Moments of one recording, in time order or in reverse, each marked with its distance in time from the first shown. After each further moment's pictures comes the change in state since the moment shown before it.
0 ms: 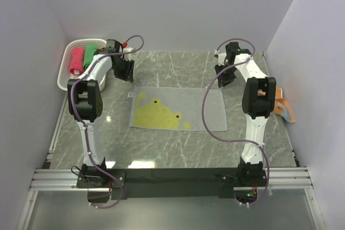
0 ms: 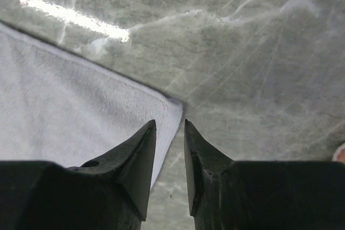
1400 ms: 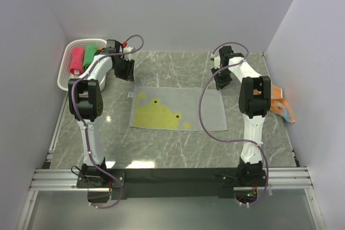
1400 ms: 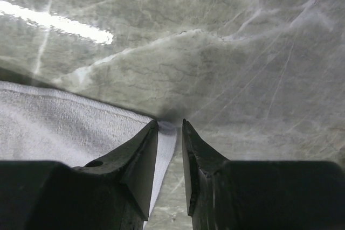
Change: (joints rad) left arm 0.001 0.016 0.003 0.037 0.005 -0.021; right arm 0.044 0.023 -0.069 0.112 0.119 0.055
